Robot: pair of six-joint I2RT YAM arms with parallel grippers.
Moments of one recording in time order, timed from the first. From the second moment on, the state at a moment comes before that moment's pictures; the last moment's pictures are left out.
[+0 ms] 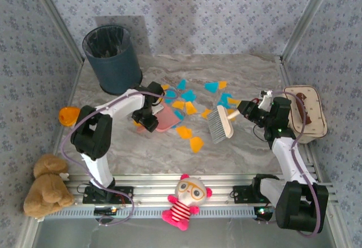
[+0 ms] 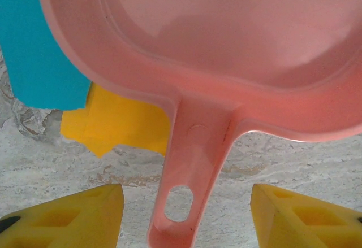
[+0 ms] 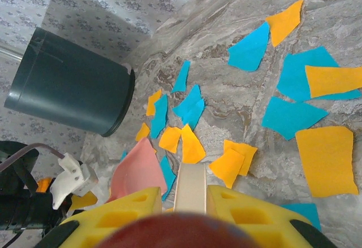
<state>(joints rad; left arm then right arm) -0.53 1.82 1.33 -1.09 -0.15 0.15 -0.12 1.01 0.57 -0.04 -0.68 0.59</state>
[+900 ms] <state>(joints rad) -0.53 1.92 1.35 -1.09 -0.17 0.16 -0.13 1.00 0.55 -0.05 -0.69 0.59</state>
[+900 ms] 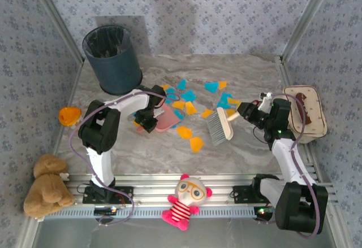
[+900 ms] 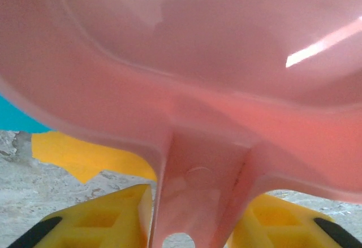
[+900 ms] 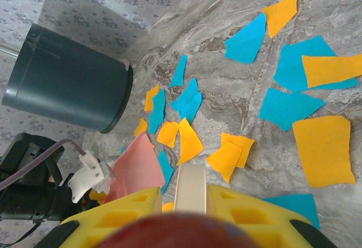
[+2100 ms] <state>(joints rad) -0.77 2.00 1.65 -1.11 -0.12 0.31 -0.19 0.91 0.54 -0.18 -0.63 0.54</state>
